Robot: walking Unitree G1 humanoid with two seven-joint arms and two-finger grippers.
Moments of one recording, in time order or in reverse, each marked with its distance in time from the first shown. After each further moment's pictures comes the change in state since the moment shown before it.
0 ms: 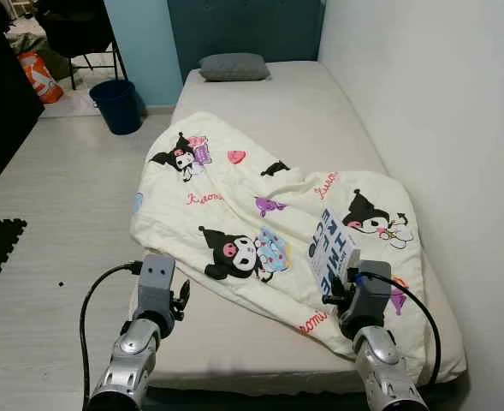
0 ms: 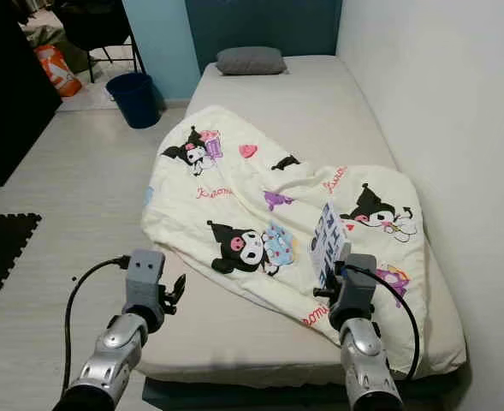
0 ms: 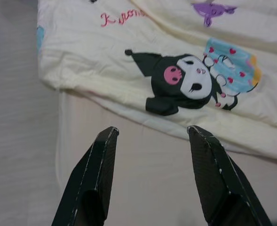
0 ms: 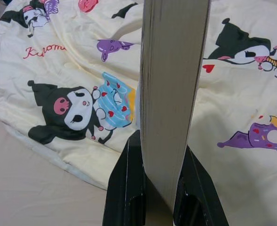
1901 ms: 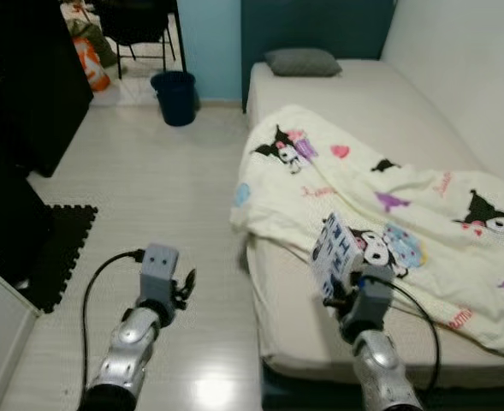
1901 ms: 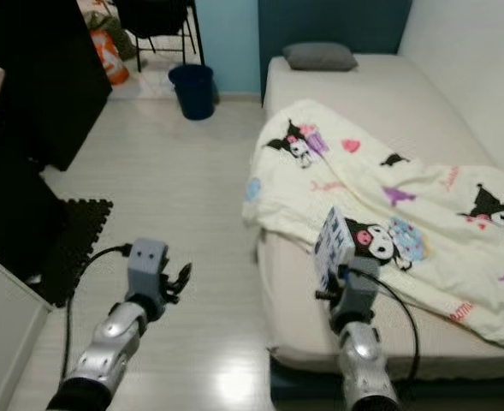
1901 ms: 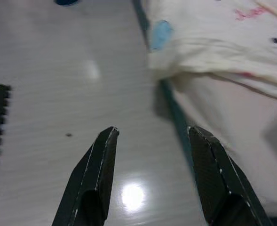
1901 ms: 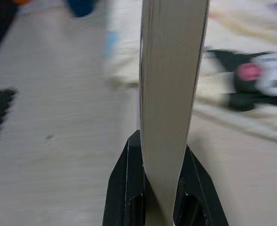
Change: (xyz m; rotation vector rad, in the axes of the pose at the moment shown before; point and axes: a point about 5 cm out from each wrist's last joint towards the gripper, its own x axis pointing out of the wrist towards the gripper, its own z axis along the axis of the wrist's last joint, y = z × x) left arm 0.005 0.003 0.019 0.009 -0.066 -0.052; right arm -0.001 0.012 -0.007 0.046 0.008 0.019
